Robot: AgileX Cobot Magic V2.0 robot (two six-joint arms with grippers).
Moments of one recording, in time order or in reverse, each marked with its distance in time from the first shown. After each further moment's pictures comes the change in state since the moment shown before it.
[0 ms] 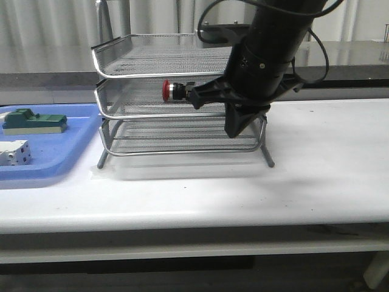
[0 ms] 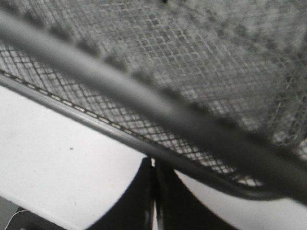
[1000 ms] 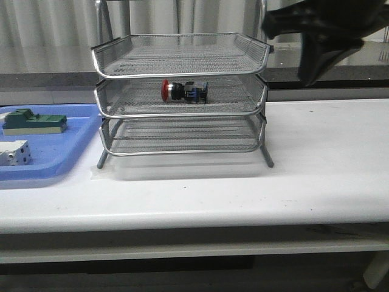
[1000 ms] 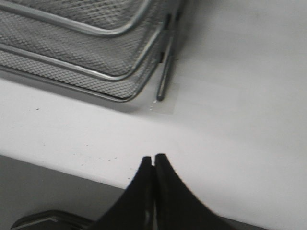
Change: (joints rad) left arm 0.000 0.000 0.000 0.000 0.000 0.000; right arm -0.099 -0.417 0.237 -0.112 0.098 0.134
